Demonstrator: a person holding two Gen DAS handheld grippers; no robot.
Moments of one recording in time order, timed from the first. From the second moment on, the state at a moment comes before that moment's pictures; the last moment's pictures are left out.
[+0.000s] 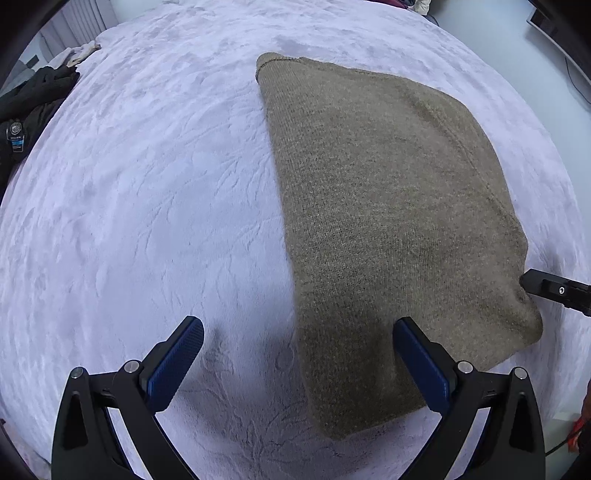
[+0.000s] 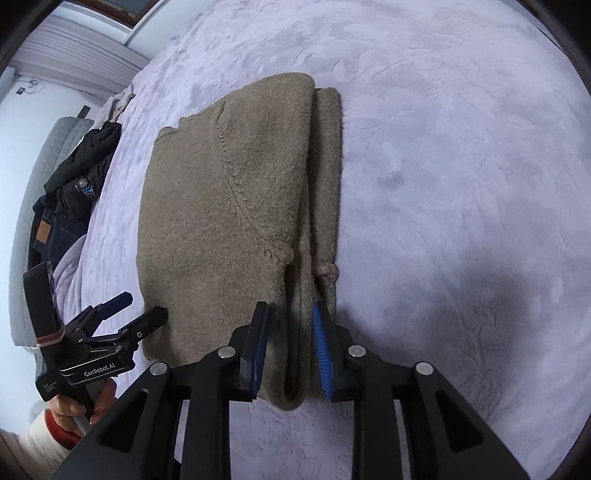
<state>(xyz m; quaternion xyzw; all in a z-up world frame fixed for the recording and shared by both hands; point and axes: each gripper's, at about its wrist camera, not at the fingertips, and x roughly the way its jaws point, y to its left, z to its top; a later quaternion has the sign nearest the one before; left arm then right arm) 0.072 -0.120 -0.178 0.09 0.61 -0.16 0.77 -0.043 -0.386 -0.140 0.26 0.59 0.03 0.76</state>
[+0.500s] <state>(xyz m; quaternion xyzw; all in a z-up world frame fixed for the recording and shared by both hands) 0.064 -0.113 -0.178 0.09 0.61 -0.17 0.76 -0.069 -0.376 -0.130 0.25 0.59 -0.01 0.77</state>
